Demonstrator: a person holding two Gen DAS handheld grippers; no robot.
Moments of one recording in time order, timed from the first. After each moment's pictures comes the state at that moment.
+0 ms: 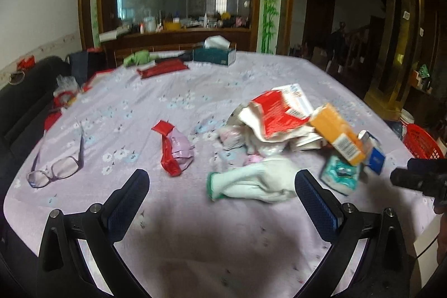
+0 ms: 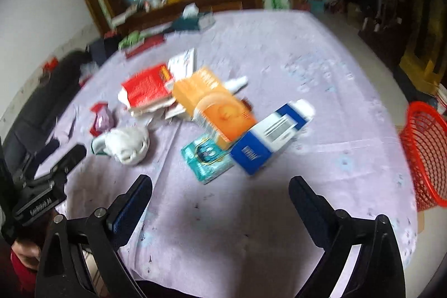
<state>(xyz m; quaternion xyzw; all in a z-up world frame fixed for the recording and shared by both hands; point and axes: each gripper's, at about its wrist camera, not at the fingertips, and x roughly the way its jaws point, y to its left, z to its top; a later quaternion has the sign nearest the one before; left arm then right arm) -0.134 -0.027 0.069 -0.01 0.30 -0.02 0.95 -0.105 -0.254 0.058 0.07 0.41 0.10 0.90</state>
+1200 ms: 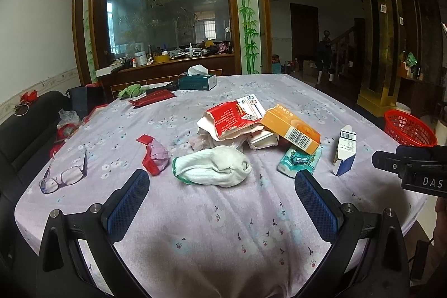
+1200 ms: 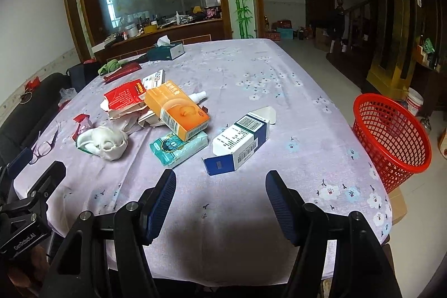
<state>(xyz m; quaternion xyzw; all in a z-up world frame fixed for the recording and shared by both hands) -0.199 -0.085 0.075 0.04 0.23 -0.04 0.97 -0.158 -0.275 0.052 0.06 0.35 0.03 0.94</state>
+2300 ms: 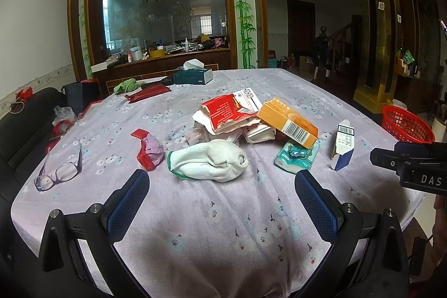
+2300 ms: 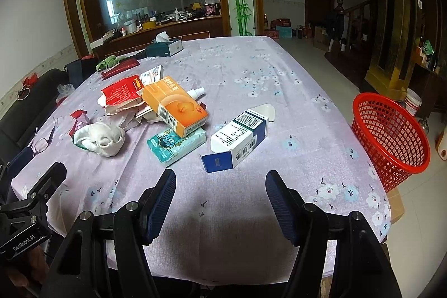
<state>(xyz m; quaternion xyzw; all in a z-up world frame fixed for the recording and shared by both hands) -0.199 -0.082 0.070 0.04 0.24 -0.05 0.97 -0.158 -0.274 0.048 0.05 0.35 0.02 0.93</state>
